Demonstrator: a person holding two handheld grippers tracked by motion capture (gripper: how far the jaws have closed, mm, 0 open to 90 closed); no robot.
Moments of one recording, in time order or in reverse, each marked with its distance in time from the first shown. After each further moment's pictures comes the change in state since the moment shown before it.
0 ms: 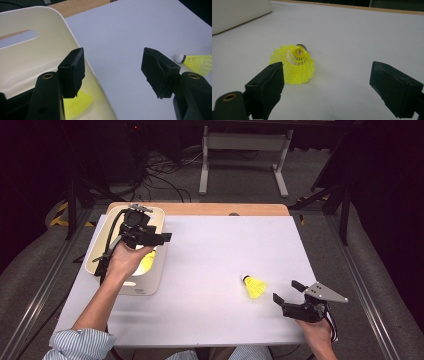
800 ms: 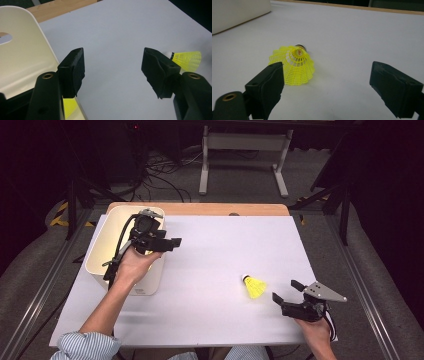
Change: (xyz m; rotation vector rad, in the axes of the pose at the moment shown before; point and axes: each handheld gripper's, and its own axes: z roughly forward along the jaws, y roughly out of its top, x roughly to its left) left arm -0.021 -0.004 0.010 0.003 -0.040 0.039; right arm 0.001 0.001 0.002 0.002 -0.005 0.000
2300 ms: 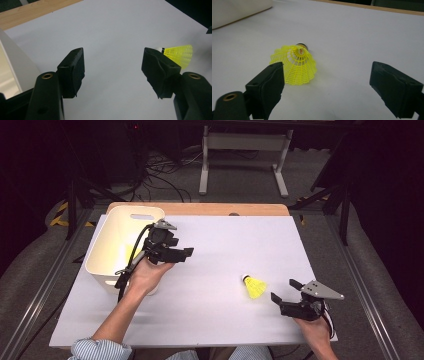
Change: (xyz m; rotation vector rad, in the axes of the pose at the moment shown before) left arm -0.029 -0.013 0.021 -0.018 -0.037 0.047; right arm 0.003 0.006 0.004 0.032 0.009 -0.041
